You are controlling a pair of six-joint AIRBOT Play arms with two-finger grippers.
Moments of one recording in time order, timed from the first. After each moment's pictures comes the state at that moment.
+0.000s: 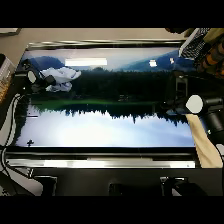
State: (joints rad) left arm 0.07 -1.86 1.71 1.61 -0.84 -2.08; right arm 0.18 -1.04 1.09 -1.50 1.14 1.72
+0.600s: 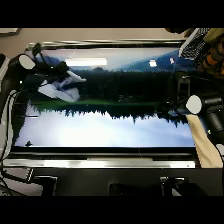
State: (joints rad) left arm -0.11 -1.70 1.80 1.16 -1.07 -1.88; right arm 0.18 -1.04 1.09 -1.60 1.17 1.84
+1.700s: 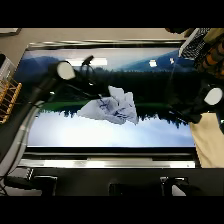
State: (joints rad) left arm -0.44 -1.63 1.81 1.21 -1.32 -1.90; right arm -0.14 -1.15 1.12 -1.26 1.24 1.96
